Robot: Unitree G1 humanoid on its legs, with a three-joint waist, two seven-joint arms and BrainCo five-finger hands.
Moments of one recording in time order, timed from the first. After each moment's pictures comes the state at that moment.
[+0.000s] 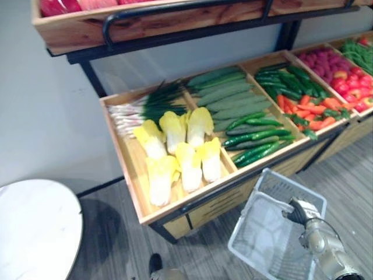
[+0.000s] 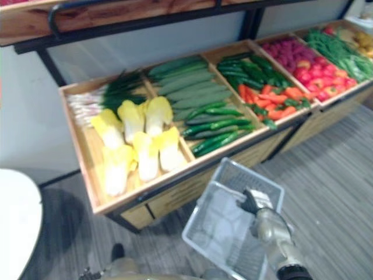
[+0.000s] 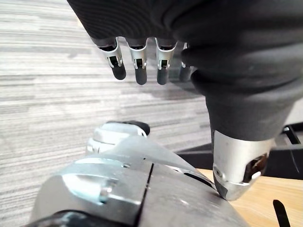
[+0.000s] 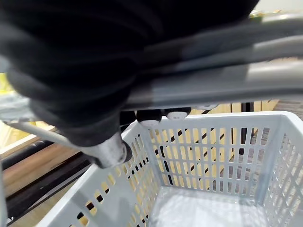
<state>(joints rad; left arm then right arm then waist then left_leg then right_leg) 0.20 0.07 0.23 1.03 -0.06 -0.08 0.24 0.08 -0.45 0.05 0.41 -0.74 -0.09 -0.16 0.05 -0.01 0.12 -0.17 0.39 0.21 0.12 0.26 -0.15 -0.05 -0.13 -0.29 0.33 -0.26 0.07</state>
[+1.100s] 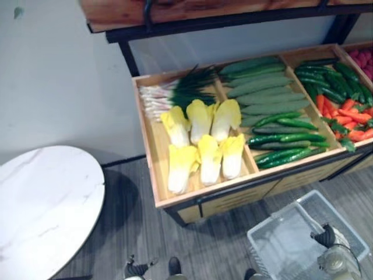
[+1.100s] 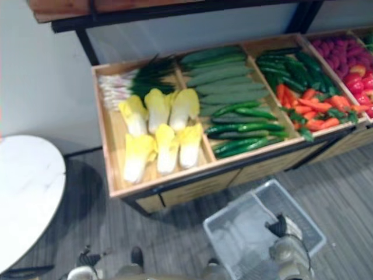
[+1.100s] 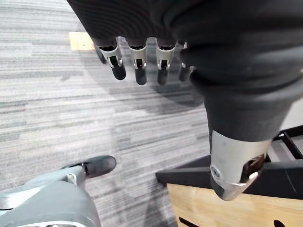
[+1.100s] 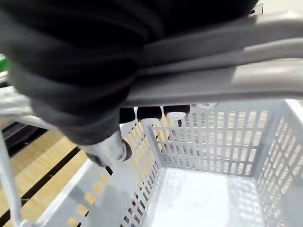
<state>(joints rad) 0.11 0.14 0.17 1.01 0.06 -0.09 0.27 0.07 -0.38 -0.23 0.76 -0.66 -0.06 -0.23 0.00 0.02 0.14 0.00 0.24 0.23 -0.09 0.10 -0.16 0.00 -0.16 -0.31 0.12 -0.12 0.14</state>
